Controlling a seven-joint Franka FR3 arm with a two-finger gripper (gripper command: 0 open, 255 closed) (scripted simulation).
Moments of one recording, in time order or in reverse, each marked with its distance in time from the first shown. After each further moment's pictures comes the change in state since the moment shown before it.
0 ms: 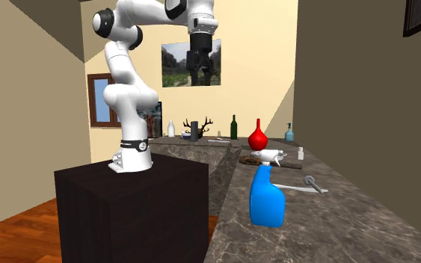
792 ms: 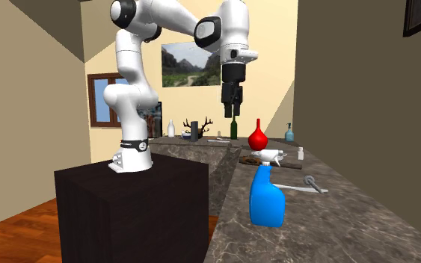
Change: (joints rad) arm 0.016 0.425 0.029 0.116 -0.034 0.337 -0.019
